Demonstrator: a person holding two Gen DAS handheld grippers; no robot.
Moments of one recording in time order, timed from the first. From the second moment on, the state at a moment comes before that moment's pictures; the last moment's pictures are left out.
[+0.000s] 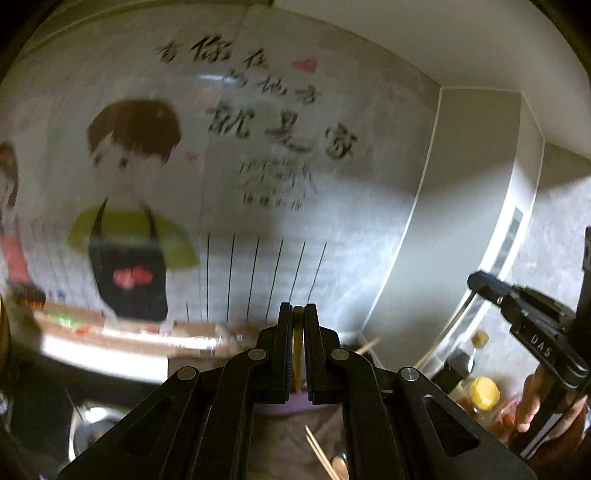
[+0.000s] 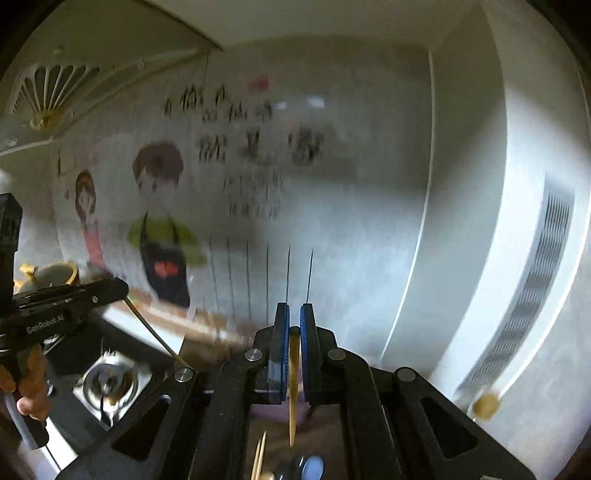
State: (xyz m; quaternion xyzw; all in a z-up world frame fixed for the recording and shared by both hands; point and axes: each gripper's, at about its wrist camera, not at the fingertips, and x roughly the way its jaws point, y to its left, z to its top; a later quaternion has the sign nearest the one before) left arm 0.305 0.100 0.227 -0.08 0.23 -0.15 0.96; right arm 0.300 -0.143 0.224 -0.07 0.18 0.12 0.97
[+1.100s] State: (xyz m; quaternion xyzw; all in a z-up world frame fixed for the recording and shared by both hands) left arm 0.463 0.082 0.056 -0.09 0.43 -0.13 0.89; right arm 0.471 -0.137 0.064 -0.01 0.34 0.10 0.94
